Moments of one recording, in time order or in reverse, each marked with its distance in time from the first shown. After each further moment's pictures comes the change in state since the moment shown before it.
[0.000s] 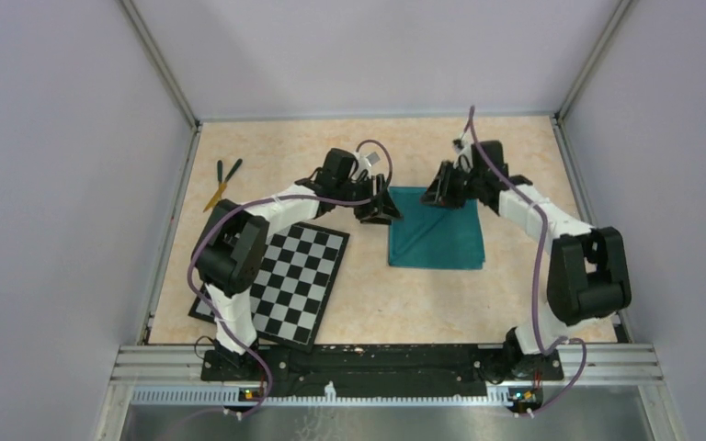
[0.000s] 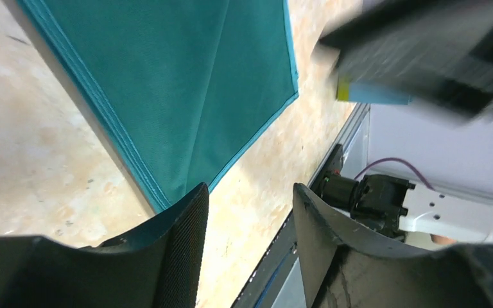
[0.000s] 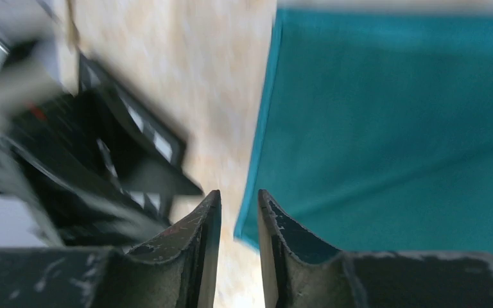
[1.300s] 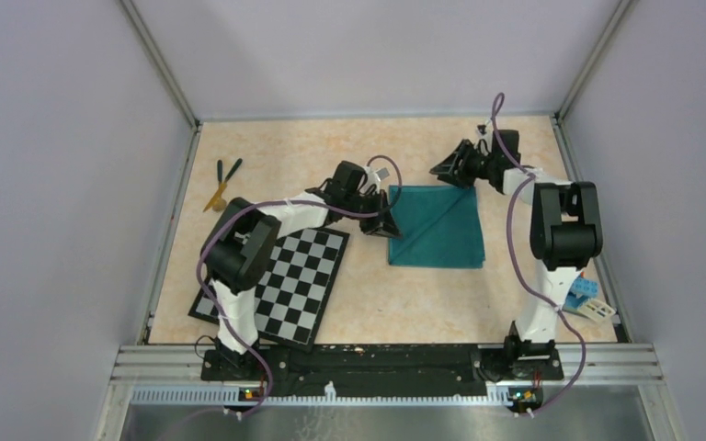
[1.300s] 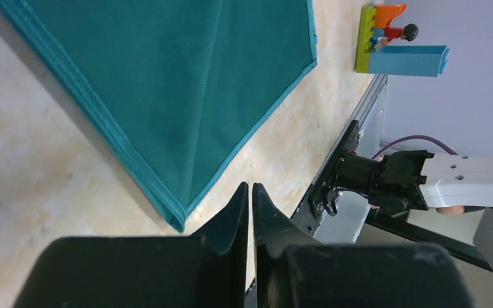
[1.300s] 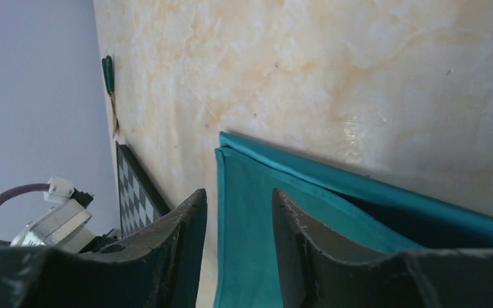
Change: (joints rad) left arm -0.027 -0.020 -0.068 0.006 0.006 0.036; right arm -0.119 0.295 0.096 0.293 -0.146 0.153
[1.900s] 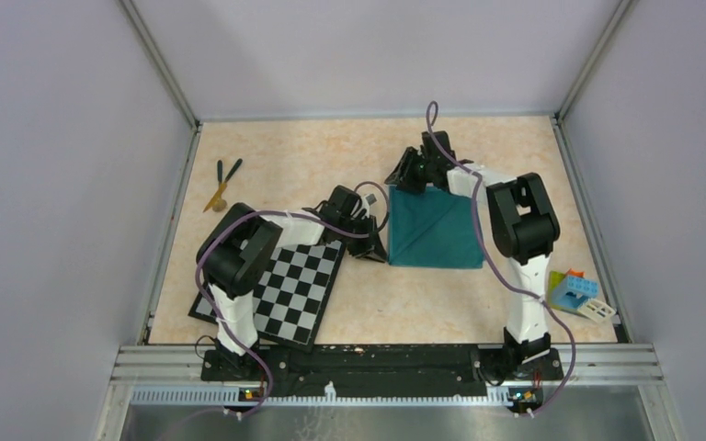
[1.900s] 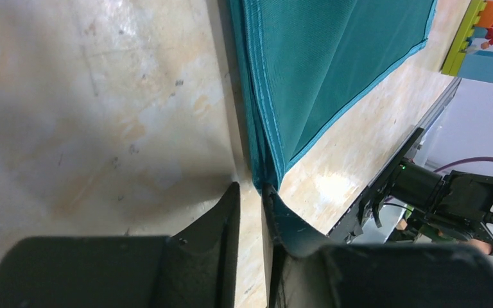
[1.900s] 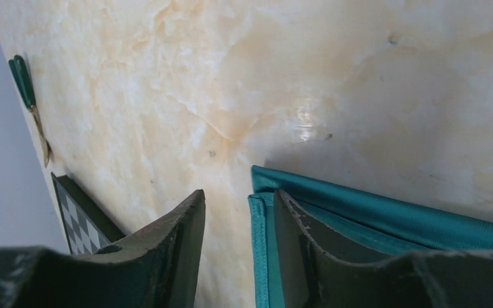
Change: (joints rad) left arm -0.025 0.014 -0.178 0.058 -0.135 -0.030; right arm 0.307 0.188 0.171 -0.089 0.362 0.119
